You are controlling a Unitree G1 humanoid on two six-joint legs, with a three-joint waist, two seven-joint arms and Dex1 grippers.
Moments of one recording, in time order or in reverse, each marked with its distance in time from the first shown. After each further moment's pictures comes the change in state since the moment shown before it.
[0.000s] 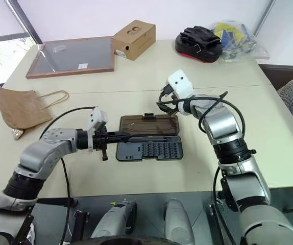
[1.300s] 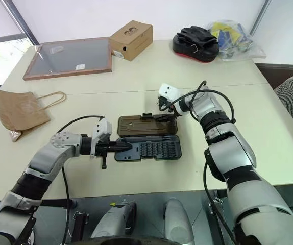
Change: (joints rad) left arm 0.012 -0.014 -0.052 0.101 0.138 -0.148 -0.126; right arm -0.349 0.123 0.130 1.007 -0.256 -0.620 0.488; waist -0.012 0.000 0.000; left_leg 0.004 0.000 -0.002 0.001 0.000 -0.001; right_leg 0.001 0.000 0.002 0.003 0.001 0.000
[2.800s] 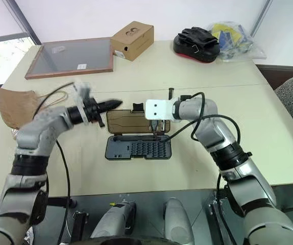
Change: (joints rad) left arm -0.285 -0.114 0.360 0.114 -0.209 0.227 0.258; right arm 0.435 -0.148 0.015 -1.102 -0.235 0.032 -0.136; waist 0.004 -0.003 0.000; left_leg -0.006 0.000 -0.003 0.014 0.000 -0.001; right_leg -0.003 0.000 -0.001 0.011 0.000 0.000
